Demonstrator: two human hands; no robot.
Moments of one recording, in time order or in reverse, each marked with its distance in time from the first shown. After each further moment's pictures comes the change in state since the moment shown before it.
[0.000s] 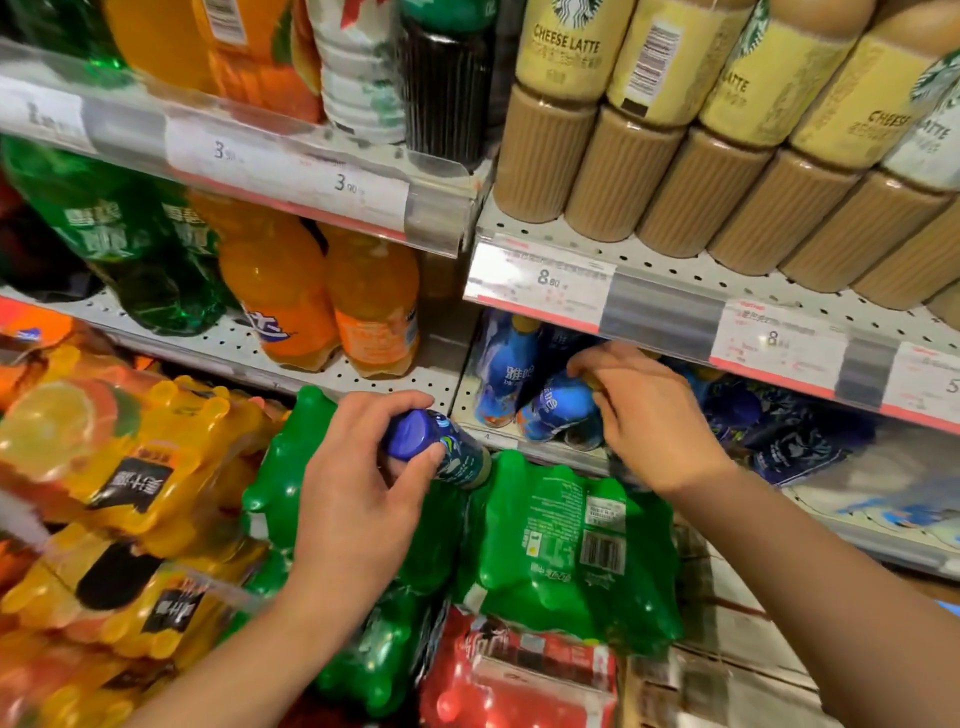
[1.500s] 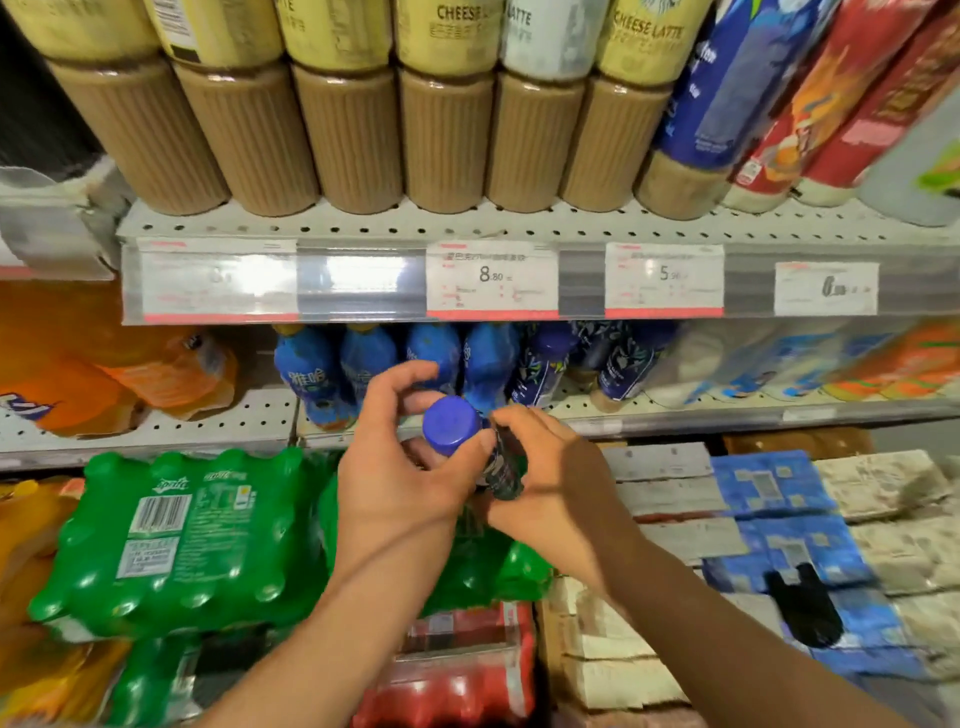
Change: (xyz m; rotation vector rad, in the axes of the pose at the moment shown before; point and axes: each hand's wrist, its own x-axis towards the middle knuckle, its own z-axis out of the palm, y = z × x) left_hand -0.021 0.107 0.145 -0.474 -0.240 -0.185; right_hand -0.127 0.036 0.004 0.399 0.116 0.373
